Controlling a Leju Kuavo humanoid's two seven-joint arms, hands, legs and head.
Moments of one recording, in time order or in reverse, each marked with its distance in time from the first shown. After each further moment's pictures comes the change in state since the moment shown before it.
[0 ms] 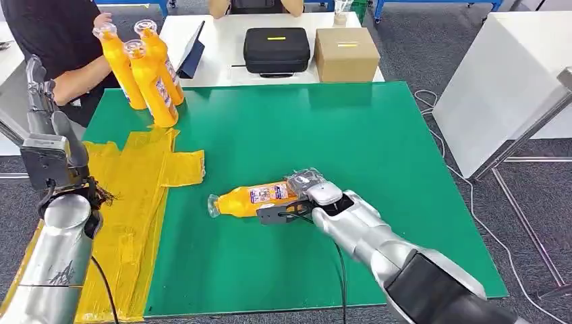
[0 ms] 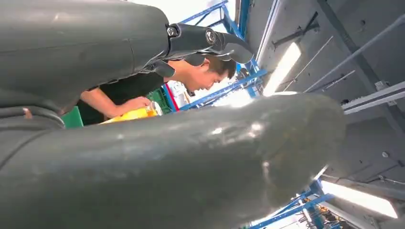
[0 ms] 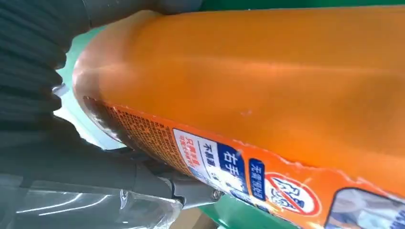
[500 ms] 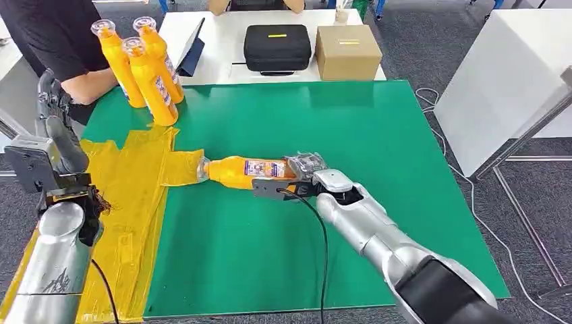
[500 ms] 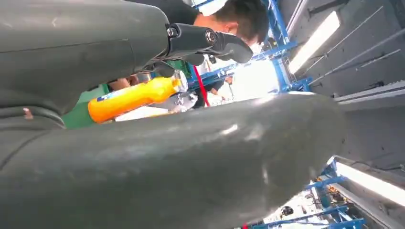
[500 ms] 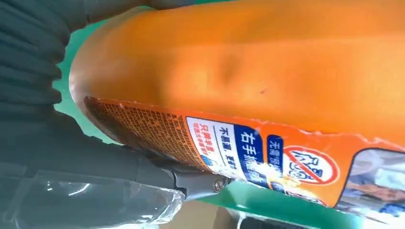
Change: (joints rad) left arm 0.048 0.000 0.032 -0.030 0.136 -0.158 0.076; right arm 0.063 -0.051 -0.173 -0.293 -0.155 -0.022 0.061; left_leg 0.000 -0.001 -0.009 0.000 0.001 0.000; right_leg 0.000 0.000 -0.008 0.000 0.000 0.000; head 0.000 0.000
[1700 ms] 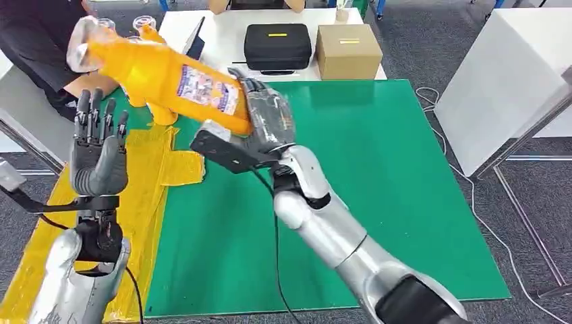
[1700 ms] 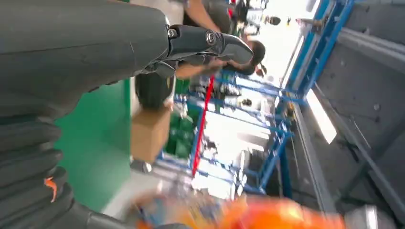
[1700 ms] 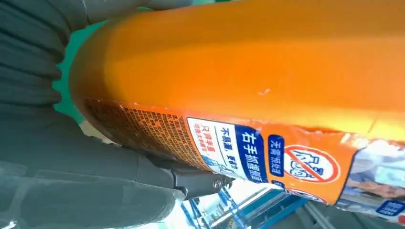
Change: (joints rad) left arm 0.151 -0.069 -0.111 -0.282 0.596 -0.244 0.164; right arm 0.042 0.196 -0.021 -0.399 0.006 -0.523 -0.011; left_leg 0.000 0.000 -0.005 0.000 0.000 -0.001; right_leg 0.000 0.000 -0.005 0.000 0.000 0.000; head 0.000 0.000
